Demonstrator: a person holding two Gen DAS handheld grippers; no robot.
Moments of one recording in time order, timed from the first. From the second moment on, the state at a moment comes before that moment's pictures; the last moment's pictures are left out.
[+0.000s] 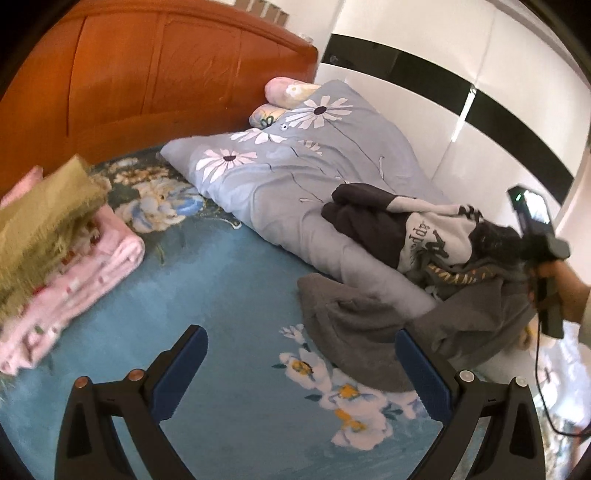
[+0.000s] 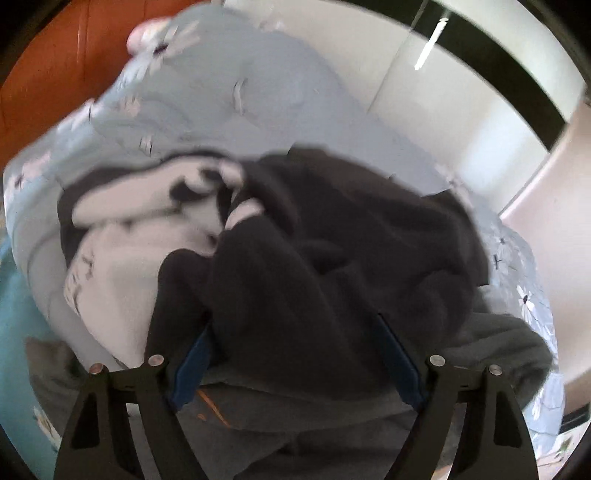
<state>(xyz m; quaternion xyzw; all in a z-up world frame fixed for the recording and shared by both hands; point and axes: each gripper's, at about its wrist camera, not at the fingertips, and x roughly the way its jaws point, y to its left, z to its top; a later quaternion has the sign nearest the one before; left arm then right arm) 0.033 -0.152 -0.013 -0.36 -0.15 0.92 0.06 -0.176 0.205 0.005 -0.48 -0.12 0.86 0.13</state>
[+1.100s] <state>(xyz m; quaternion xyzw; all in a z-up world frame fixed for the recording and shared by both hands) 0.056 -0.195 0.032 -0.31 -0.24 0.91 0.10 -0.154 0.083 0.160 -0.33 -0.15 0.93 0.10</state>
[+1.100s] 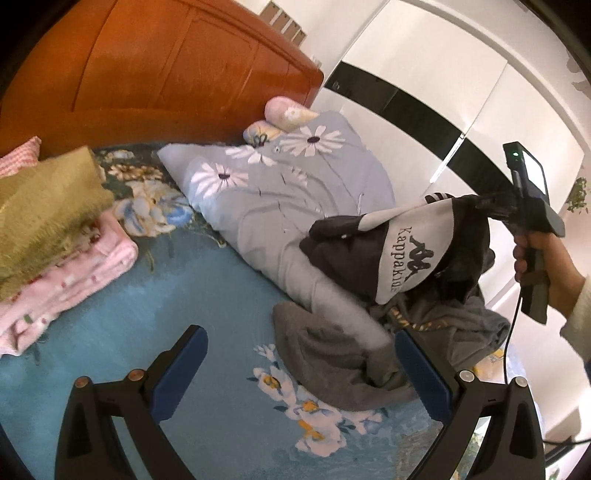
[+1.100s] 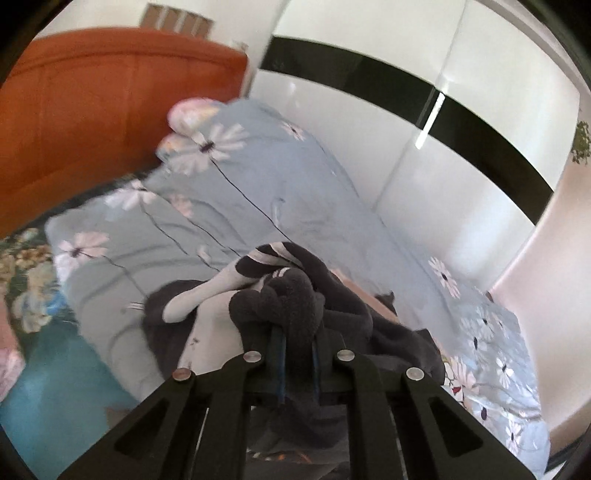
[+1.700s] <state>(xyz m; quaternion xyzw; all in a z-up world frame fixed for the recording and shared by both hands) 0.116 -0.197 0.111 -0.25 -0.22 0.94 0.11 0.028 0.077 0.249 -0.25 -0.06 0.96 -0.06</state>
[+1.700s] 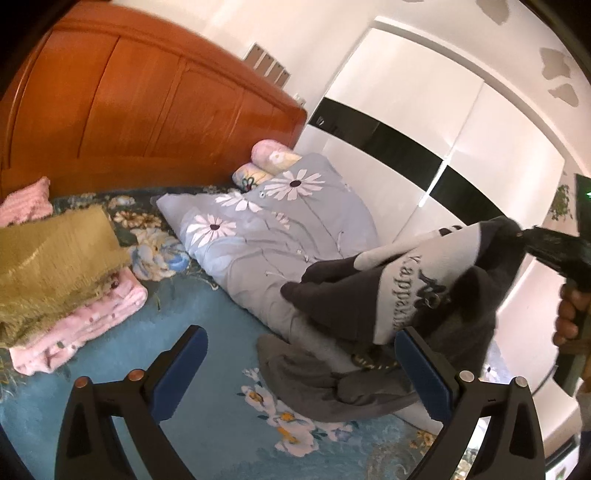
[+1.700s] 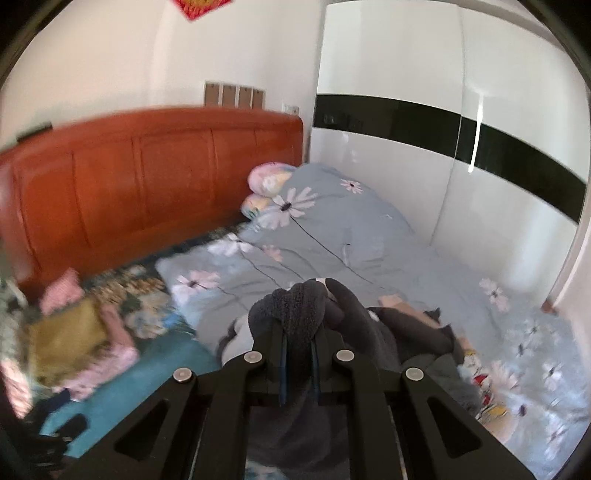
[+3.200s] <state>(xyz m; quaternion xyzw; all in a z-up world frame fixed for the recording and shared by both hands) 0.116 0.044 -0.042 -0.62 -0.30 0.67 0.29 0.251 0.210 -0.037 -0.54 0.12 0.83 0.06</state>
